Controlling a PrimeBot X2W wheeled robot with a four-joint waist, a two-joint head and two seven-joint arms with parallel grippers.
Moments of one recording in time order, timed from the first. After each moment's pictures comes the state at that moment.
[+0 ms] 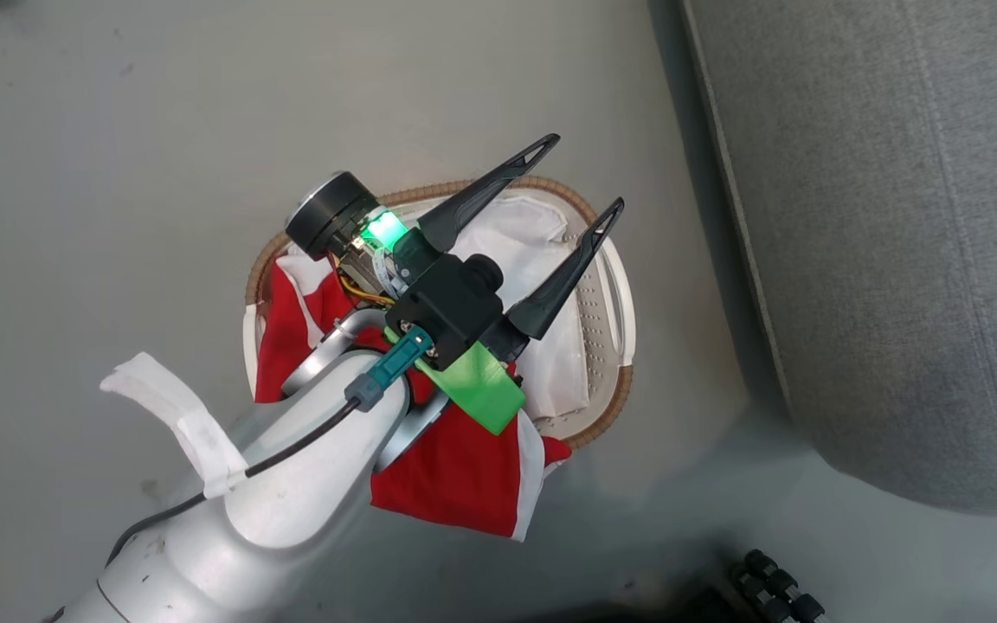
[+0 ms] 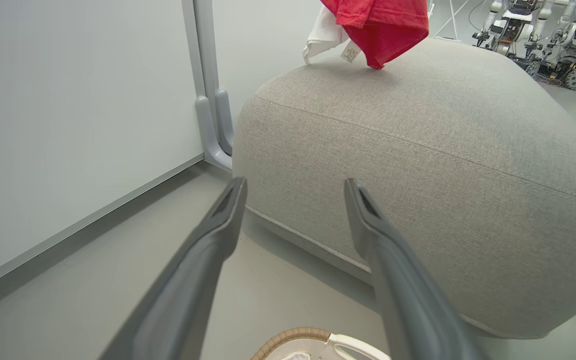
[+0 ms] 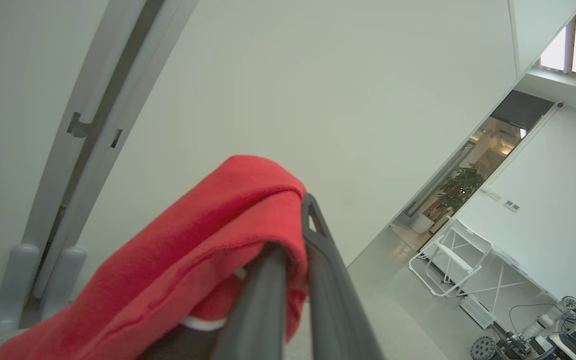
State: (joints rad) left arm -0.75 0.20 -0.82 0.24 -0.26 -0.13 -0.26; right arm -1.41 -0.67 -0.20 0.72 -0.14 0.13 -0.20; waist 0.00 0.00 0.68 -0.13
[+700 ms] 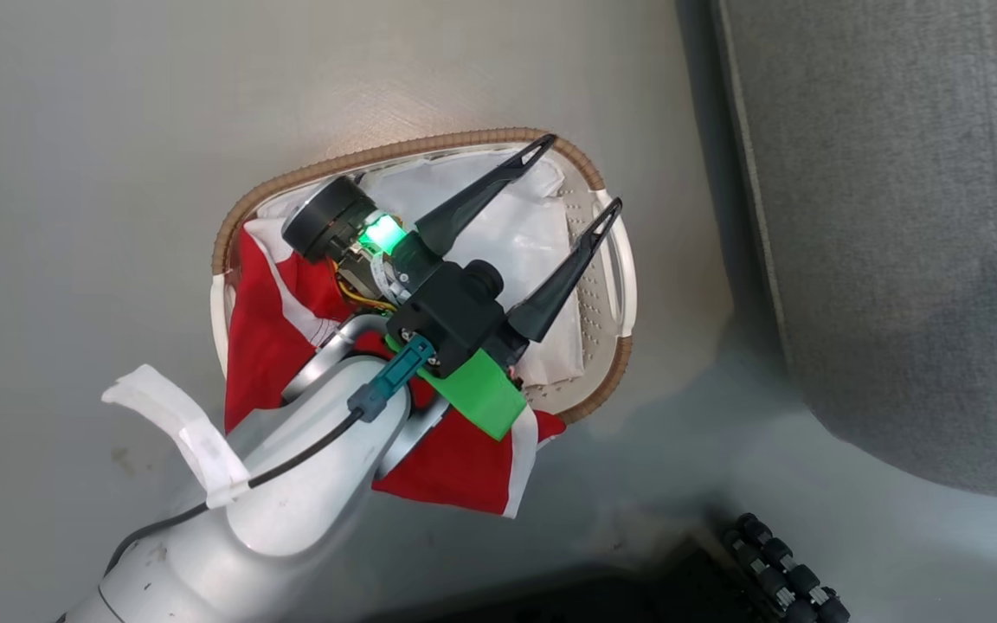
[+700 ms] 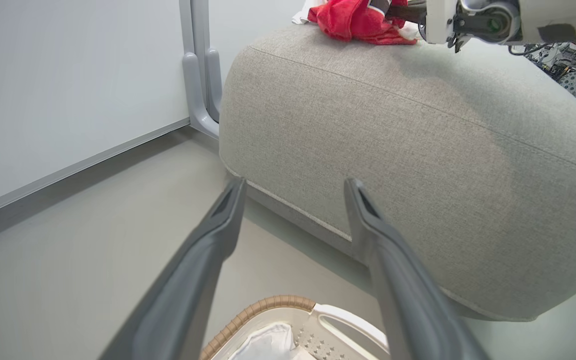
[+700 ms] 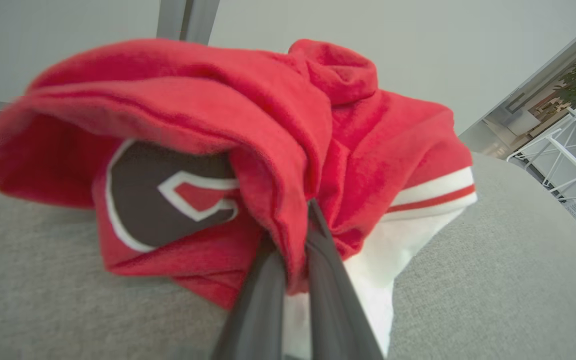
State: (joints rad) left arm -0.74 0.20 -0.81 0.22 -0.23 -0.11 -0.26; right arm -1.07 -0.35 -0.36 0.76 -0.18 0.13 -0.26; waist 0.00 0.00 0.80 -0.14
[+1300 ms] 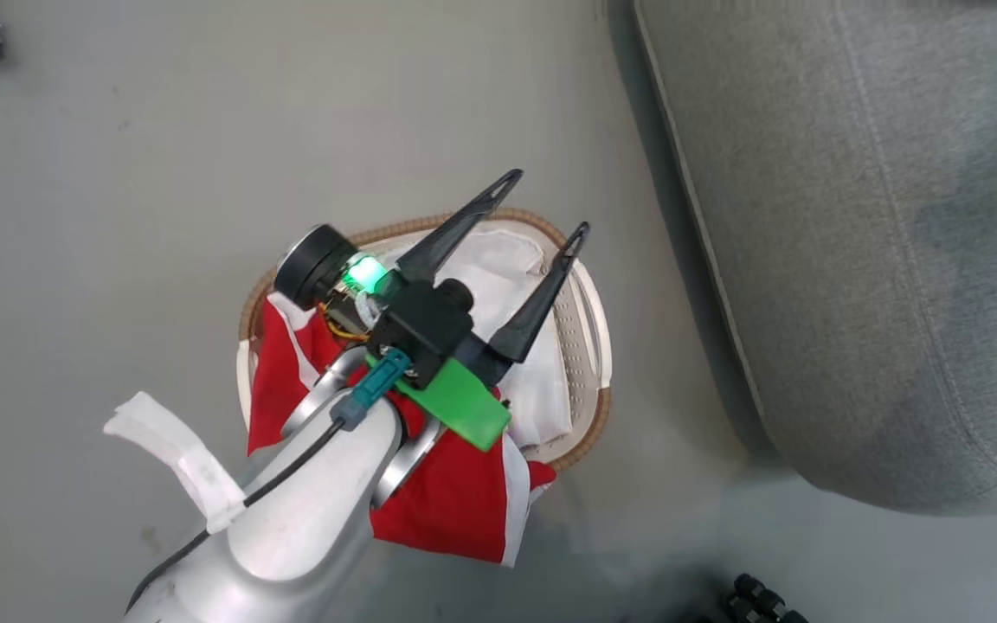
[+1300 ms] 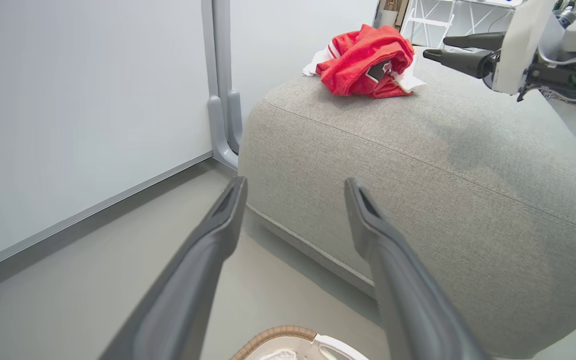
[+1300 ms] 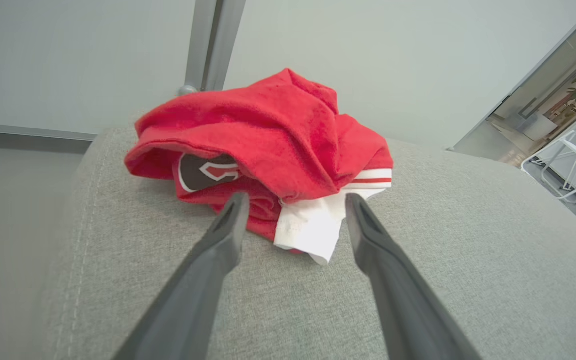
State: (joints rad) left arm -0.65 0.16 -0.74 0.26 -0.25 -0.12 -0.26; right arm -0.77 -0.30 -0.28 0.56 -0.08 0.13 -0.26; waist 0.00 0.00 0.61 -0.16
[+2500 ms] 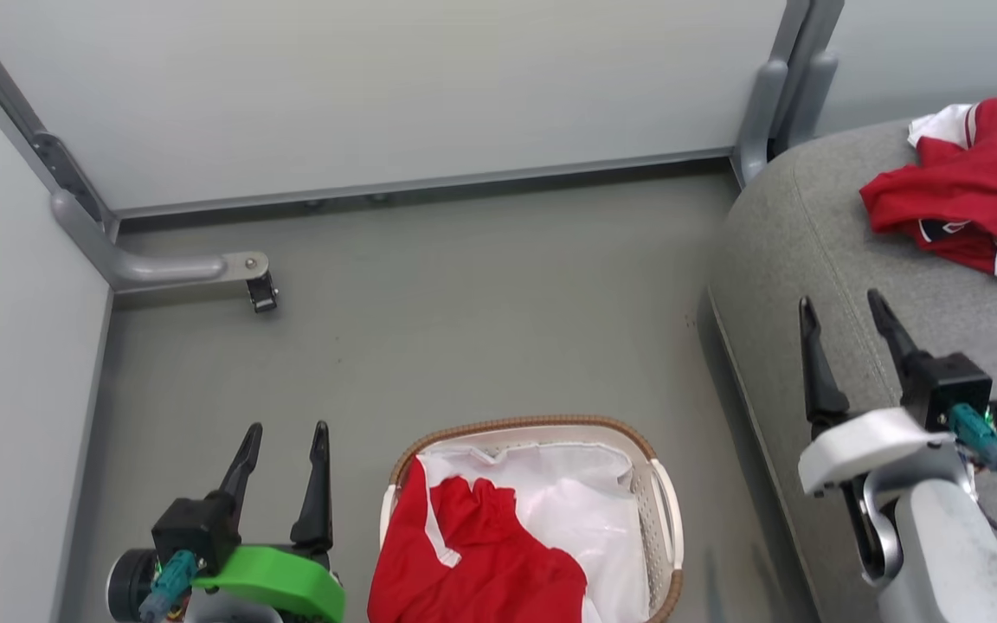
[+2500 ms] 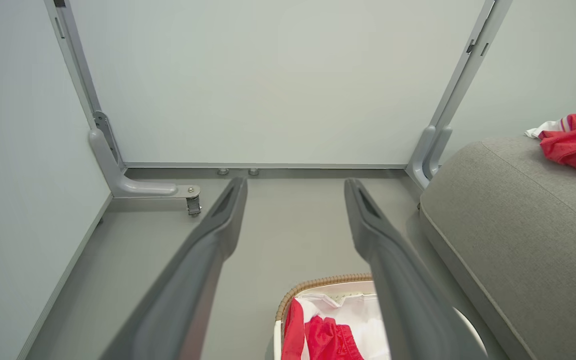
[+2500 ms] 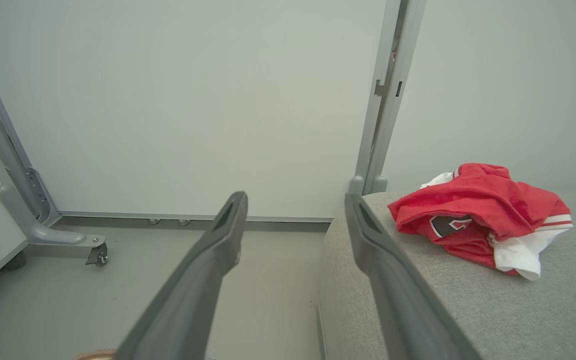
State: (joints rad) left arm -0.07 0.07 -0.15 0.31 -0.26 -0.12 -0.26; right arm -0.28 -0.05 -0.07 0.33 0.04 0.13 -0.26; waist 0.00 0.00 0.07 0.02
